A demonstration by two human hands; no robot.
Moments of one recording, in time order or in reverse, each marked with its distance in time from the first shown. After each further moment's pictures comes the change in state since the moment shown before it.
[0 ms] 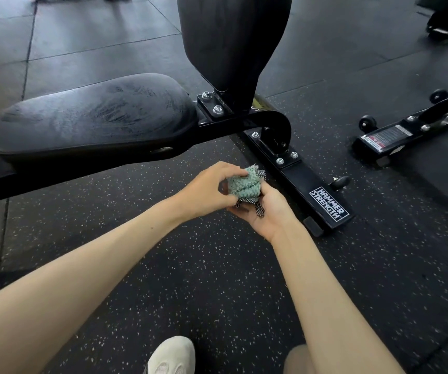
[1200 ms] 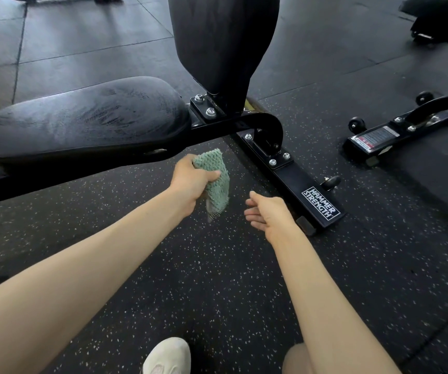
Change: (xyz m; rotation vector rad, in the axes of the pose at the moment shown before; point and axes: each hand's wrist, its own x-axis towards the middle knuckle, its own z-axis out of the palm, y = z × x) left_hand 0.018 0.003 0.000 -0.654 0.435 -0.532; right_hand -0.008 -0.004 -0.012 -0.589 0.353 0.028
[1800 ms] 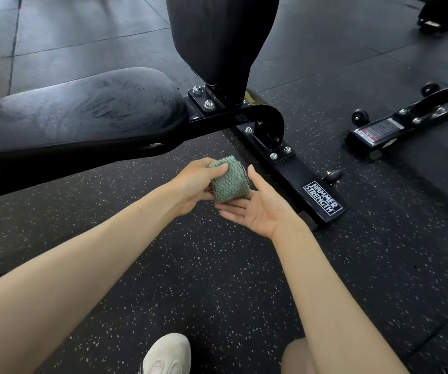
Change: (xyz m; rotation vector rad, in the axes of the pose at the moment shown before) left_hand 0.001 -0.006 0.002 -0.008 -0.367 -0.083; right_hand -0.001 -0.003 0.001 0.407 -0.486 0.103
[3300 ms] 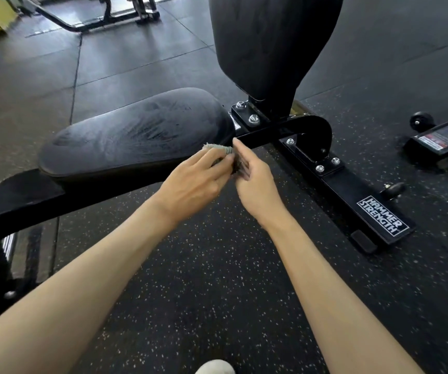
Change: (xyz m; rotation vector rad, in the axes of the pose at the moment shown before) left_hand -0.014 0.014 -0.096 1.931 0.407 1.410; right_hand 0.044 -0.005 0.098 -0.690 0.052 -0.741
